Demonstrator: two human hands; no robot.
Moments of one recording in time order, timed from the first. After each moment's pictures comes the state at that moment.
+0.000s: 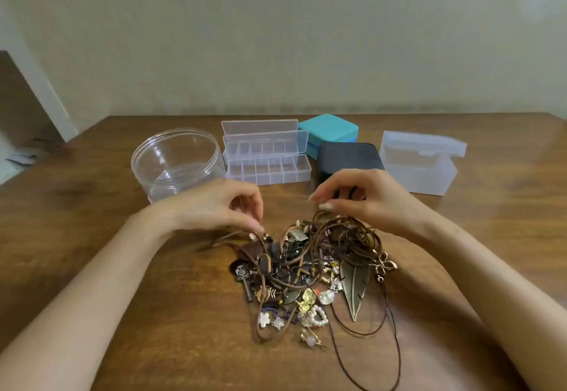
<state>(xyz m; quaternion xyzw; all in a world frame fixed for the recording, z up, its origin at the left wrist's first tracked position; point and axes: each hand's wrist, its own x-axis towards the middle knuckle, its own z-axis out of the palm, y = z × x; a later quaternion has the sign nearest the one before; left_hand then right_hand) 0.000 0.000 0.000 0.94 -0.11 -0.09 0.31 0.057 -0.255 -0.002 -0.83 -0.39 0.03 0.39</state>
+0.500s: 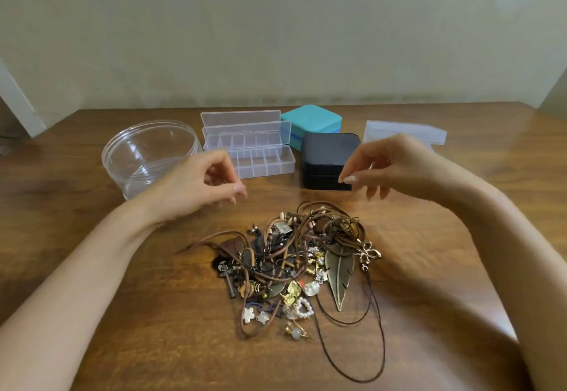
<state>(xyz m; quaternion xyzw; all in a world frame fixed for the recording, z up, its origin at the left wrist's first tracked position) 0.001 -0.004 0.002 0.90 -0.07 0.05 0.43 0.072 -0.290 0.025 -0.88 -0.31 0.07 0.35</state>
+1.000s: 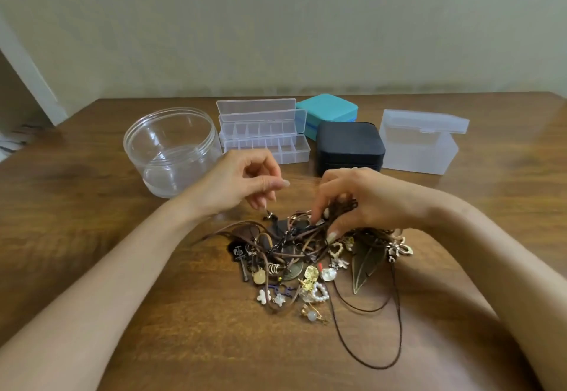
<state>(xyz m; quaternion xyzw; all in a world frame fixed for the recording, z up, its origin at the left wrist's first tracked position) -0.002 -0.035 -0.006 0.85 -0.09 0.02 0.52 0.048 -0.253 0.002 -0.85 -0.46 0.16 0.21</state>
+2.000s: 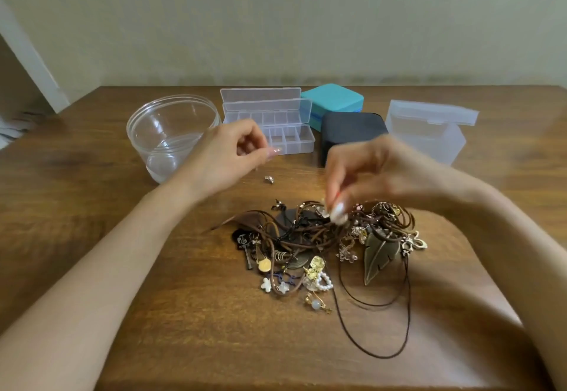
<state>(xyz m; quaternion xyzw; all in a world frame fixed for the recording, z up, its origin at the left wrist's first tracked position) -0.009 -0.030 0.008 0.93 -0.06 0.15 0.34 0.032 -0.258 0.022 -0.74 -0.47 0.21 0.43</state>
